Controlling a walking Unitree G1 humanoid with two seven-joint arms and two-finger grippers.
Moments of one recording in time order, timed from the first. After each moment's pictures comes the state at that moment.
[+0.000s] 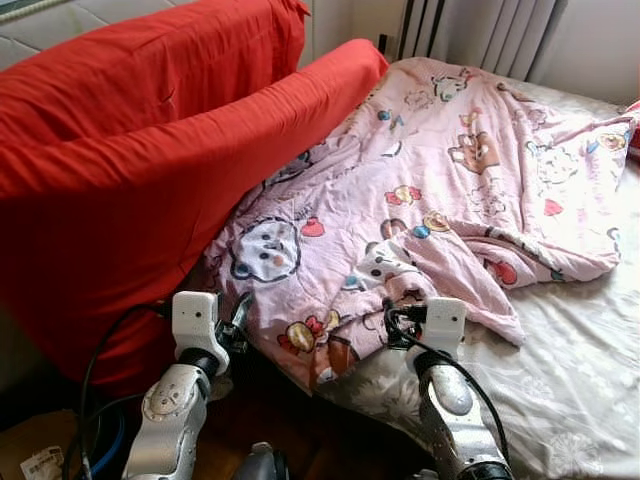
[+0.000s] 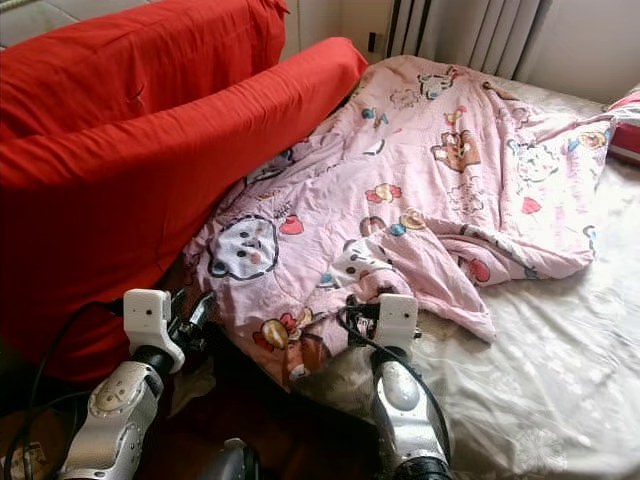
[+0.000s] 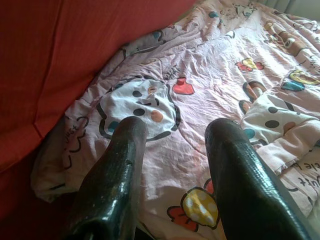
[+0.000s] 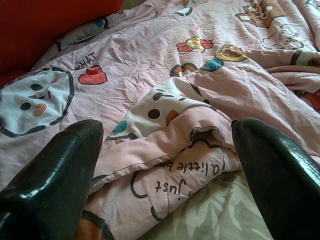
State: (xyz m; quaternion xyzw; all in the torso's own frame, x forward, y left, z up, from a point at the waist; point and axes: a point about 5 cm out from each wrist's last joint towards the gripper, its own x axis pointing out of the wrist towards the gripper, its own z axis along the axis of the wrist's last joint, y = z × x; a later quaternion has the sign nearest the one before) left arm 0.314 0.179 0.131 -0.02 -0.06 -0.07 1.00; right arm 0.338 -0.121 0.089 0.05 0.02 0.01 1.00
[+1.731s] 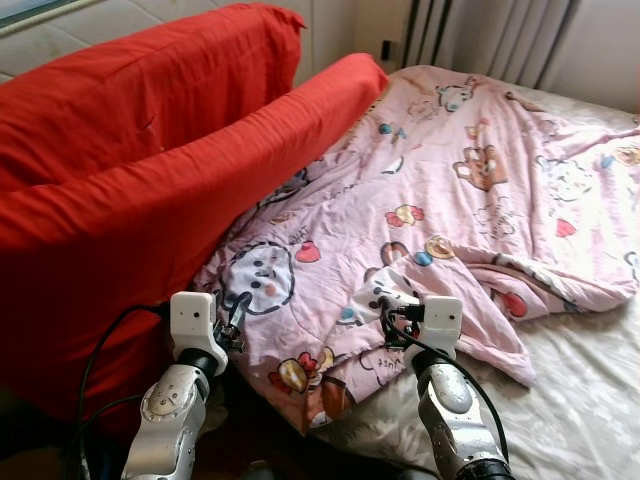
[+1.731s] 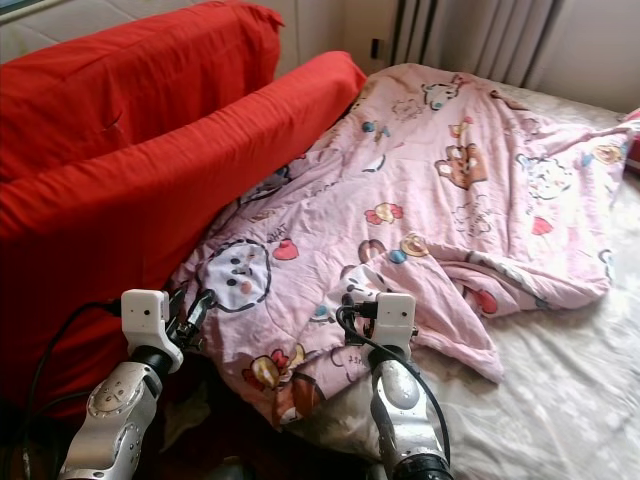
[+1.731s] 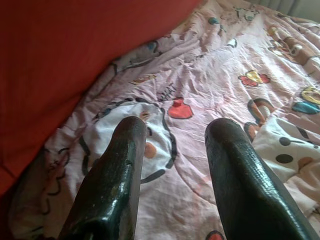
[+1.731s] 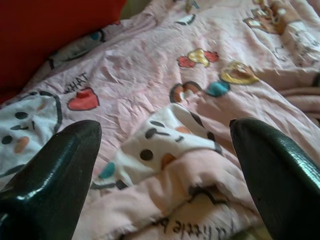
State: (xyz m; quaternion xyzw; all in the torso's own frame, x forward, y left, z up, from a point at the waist) left arm 0.314 0.181 0.130 -0.02 -0.06 -0.06 1.00; right arm 0.337 -0.118 0.086 0.06 0.02 0.03 1.00
